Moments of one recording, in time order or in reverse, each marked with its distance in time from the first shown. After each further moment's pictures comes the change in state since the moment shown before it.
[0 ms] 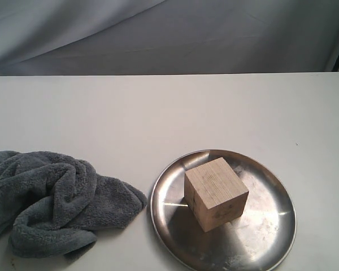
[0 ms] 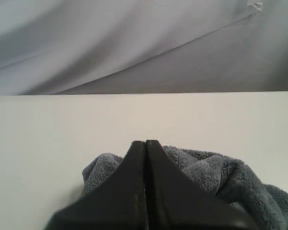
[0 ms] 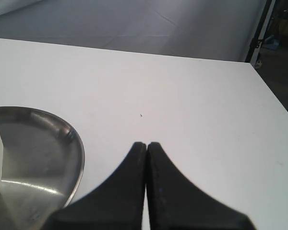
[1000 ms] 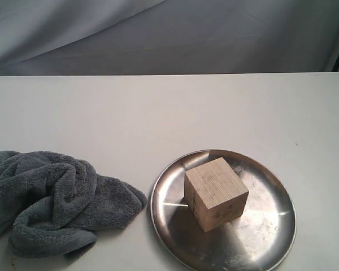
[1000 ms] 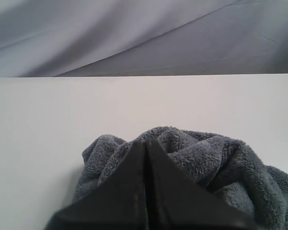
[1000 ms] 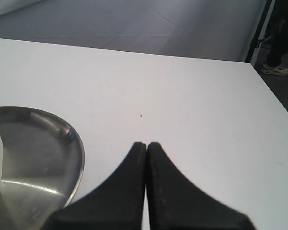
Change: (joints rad) left arm 0.000 0.000 0.000 0.002 0.061 0.000; right arm 0.000 0.000 0.000 0.000 0.000 0.000
